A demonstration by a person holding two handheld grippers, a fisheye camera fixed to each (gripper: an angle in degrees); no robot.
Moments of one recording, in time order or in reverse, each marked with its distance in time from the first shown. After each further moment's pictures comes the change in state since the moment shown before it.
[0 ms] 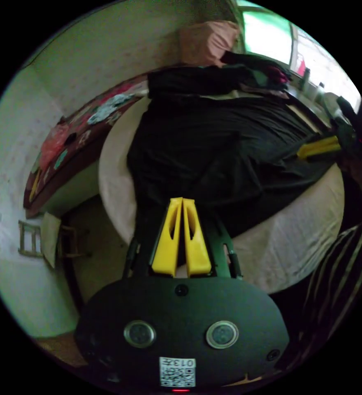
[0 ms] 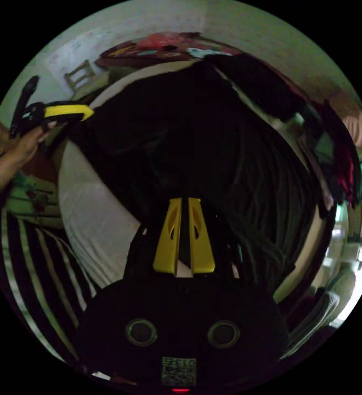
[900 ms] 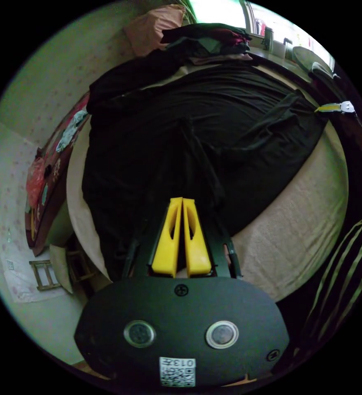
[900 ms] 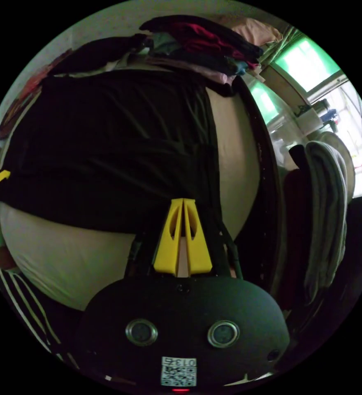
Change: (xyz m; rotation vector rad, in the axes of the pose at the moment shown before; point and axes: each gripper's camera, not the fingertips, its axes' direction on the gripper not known) left arm 0.029 -0.135 -0.001 -0.094 -0.013 0.203; right arm 0.175 0.243 0.065 -0.080 0.239 0.607
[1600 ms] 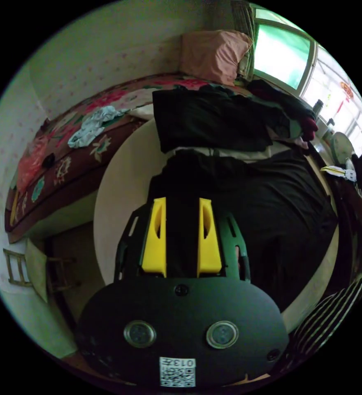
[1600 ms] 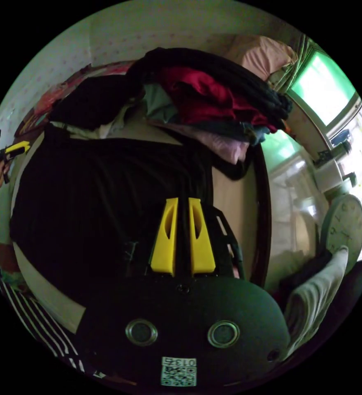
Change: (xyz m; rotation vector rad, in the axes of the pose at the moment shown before) left arm -0.301 -0.196 -0.042 0.168 0.130 -0.256; right arm 0.081 -0.222 0.059 0.163 -0.102 -0.071
